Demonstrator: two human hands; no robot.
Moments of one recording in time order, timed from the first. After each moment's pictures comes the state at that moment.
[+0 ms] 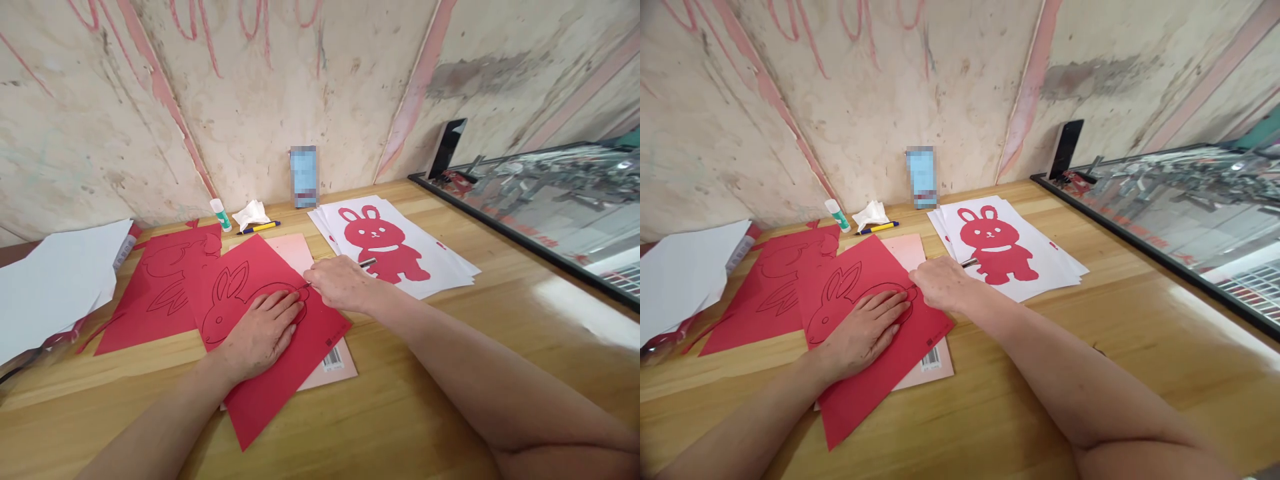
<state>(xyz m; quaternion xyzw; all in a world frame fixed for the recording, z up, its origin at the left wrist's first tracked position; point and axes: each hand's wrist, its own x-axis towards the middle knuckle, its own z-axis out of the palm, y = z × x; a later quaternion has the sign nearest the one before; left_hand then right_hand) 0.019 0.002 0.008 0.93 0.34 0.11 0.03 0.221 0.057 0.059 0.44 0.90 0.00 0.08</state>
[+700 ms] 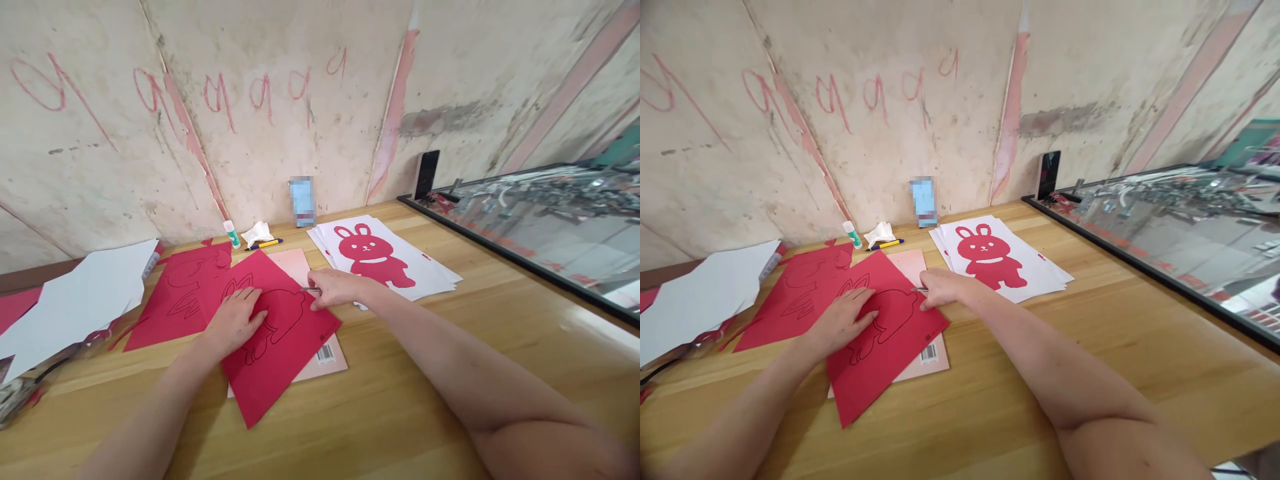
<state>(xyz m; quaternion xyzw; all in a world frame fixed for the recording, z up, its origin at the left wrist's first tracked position) -0.019 0.012 0.025 0.85 0.53 0.06 -0.01 0.236 0.064 0.055 0.47 0.86 -0.19 0.04</state>
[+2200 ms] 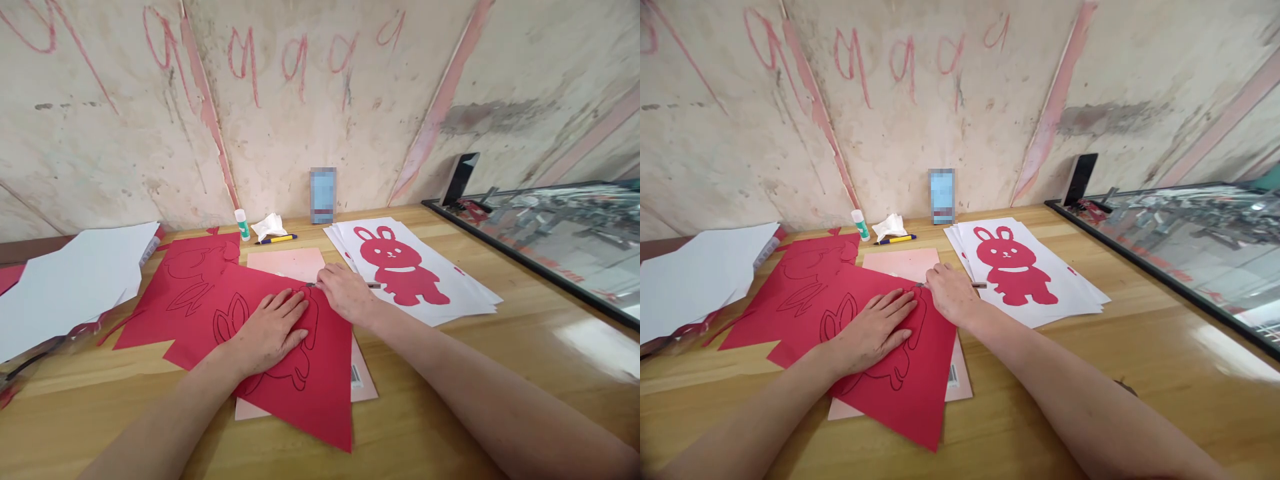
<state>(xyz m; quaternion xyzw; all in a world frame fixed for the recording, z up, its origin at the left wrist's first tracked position) 0.003 0.014 0.007 0.91 0.40 0.06 0.03 0.204 0.065 0.026 0.52 0.85 0.02 -0.08</state>
